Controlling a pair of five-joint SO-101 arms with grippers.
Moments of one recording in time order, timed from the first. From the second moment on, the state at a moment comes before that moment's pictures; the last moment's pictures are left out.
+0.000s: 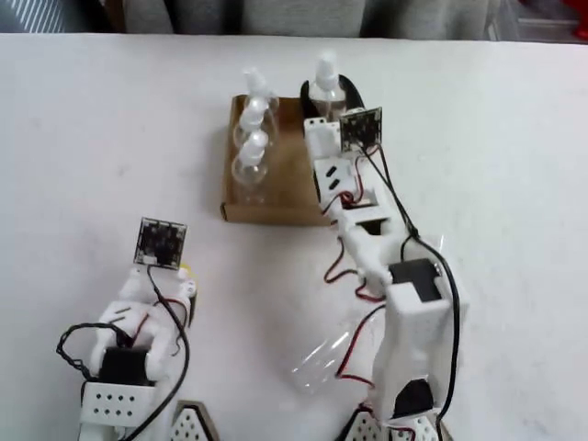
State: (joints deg) left arm -2.0 -93.5 97.6 49.5 -4.3; right arm -13.8 25.3 28.2 -50.7 4.1
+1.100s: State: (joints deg) left arm -2.0 -93.5 97.6 49.5 -4.3; right arm -12.7 45.3 10.2 -50.7 4.2
